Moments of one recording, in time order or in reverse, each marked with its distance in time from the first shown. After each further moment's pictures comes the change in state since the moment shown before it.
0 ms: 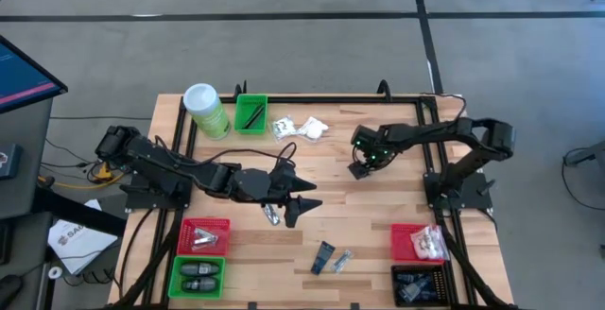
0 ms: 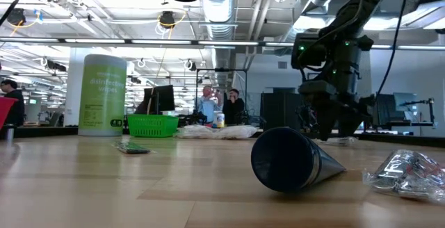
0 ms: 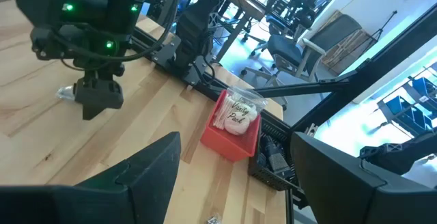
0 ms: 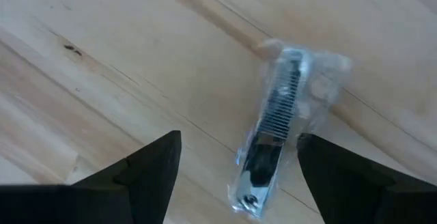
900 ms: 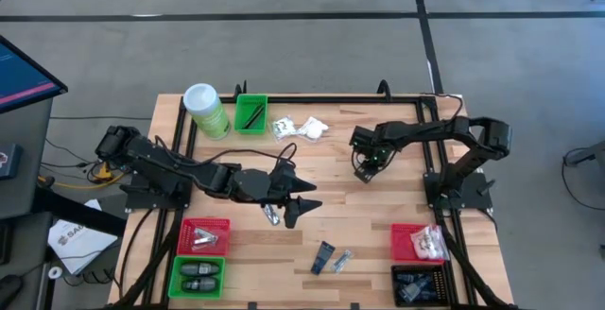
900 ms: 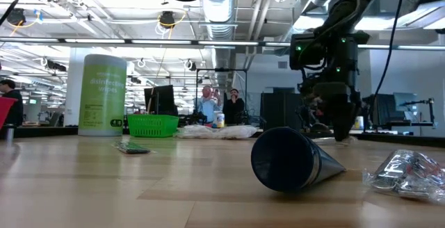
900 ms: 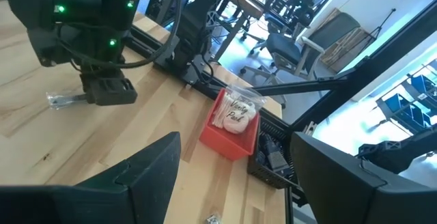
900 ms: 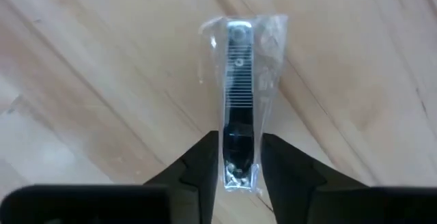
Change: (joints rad) left arm 0.000 0.000 0.000 -0.001 0.005 0.005; right arm 0.010 0.022 0.069 -0.151 0.078 -0.297
